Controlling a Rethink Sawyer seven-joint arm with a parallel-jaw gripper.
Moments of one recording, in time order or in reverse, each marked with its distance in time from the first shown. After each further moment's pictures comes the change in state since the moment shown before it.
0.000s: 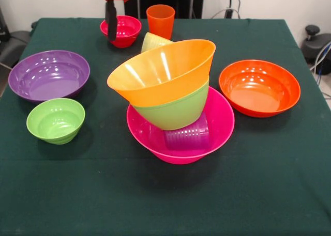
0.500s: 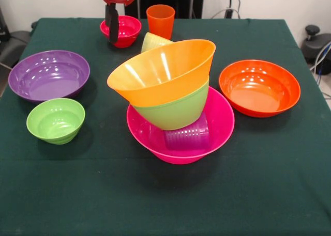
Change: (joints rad) arm -0.004 0.000 0.027 0.000 -0.035 0.000 0.000
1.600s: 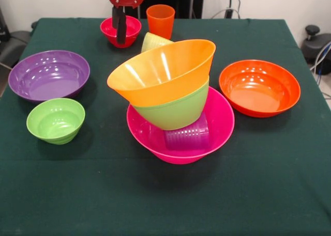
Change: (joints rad) arm -0.010 -0.007 0.021 0.032 -0.005 -0.001 0.000
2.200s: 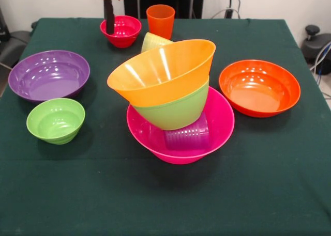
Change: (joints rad) arm -0.070 -0.042 0.010 0.117 0.000 -0.040 0.000
